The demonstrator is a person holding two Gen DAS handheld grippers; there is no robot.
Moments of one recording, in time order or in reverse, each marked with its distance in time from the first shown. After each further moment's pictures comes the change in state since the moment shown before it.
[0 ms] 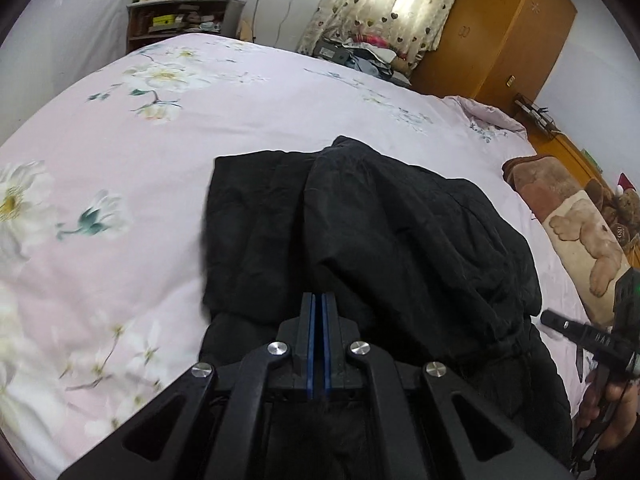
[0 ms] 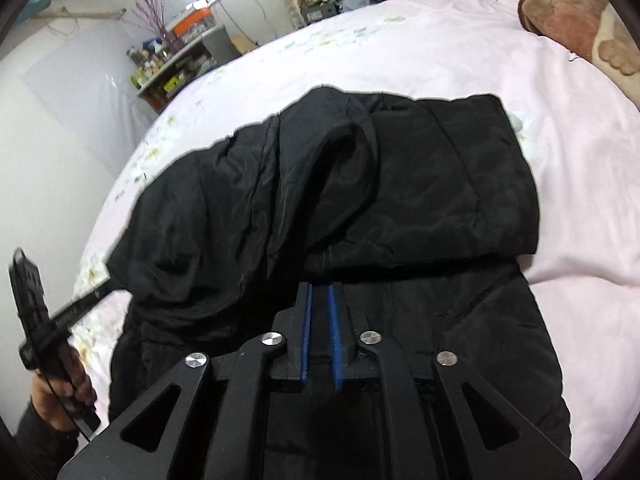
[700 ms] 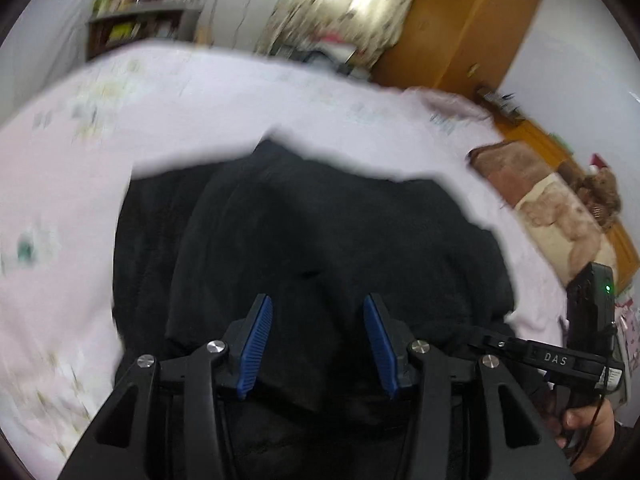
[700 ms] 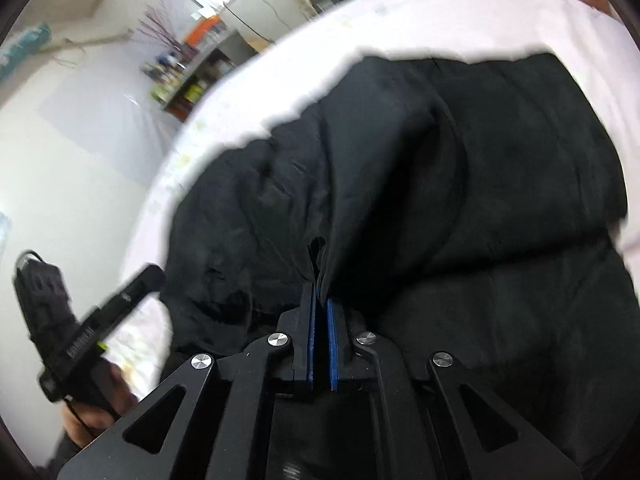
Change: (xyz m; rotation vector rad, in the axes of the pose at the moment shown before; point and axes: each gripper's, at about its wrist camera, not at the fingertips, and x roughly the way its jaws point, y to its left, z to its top) left arm 0.046 -0.039 -0.005 0.064 0.040 -0.098; right arm 0.070 0.006 -0.004 0.097 0.072 0.138
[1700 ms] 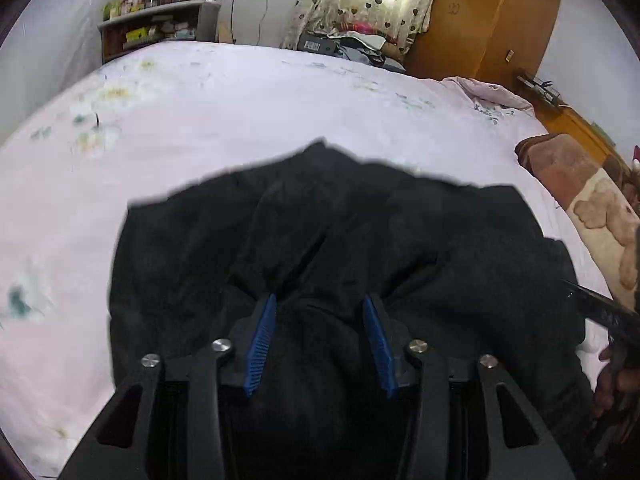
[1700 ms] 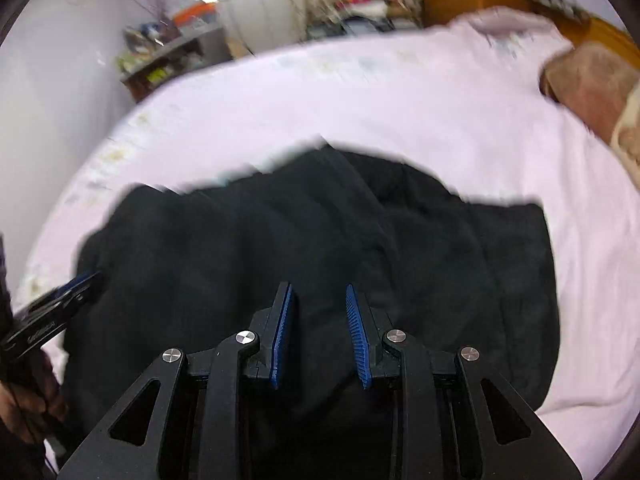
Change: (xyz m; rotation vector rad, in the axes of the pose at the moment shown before) left arm 0.061 0.020 0.042 0.053 -0.031 0.139; right arm 0.035 -0.012 0.097 -0.244 -0.112 -0.311
